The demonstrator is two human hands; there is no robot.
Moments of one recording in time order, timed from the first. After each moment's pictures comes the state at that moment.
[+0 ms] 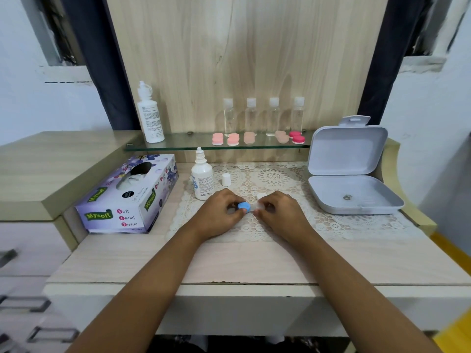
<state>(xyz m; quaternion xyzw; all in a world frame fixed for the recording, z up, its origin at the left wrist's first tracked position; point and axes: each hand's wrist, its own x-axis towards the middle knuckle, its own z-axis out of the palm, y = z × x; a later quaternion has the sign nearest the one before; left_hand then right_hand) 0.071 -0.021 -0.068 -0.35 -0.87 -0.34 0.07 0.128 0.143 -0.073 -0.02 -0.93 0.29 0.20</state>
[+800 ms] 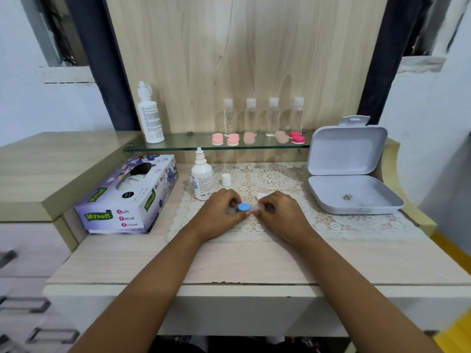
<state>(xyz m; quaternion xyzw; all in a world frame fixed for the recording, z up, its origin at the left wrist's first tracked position) 0.071 -0.019 -0.069 -0.32 -0.87 -0.36 0.07 0.129 0.143 -0.074 -0.02 -0.93 0.29 0.21</state>
